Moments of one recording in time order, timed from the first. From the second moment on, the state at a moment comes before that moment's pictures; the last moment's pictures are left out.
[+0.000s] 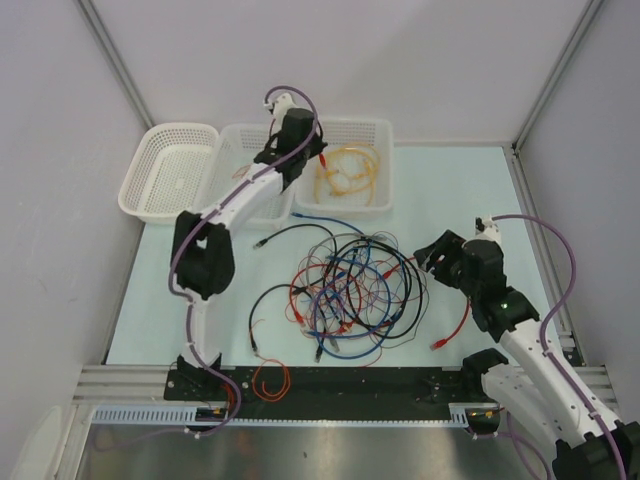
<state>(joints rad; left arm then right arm) -0.48 2.11 1.89 -0.18 -0.33 -0.74 0.35 0.71 0.56 -0.34 0.08 0.78</state>
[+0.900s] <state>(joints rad) -0.24 1.82 1.52 -0.29 -0.17 -0.52 0.35 0.69 0.56 -0.37 0.04 0.79</state>
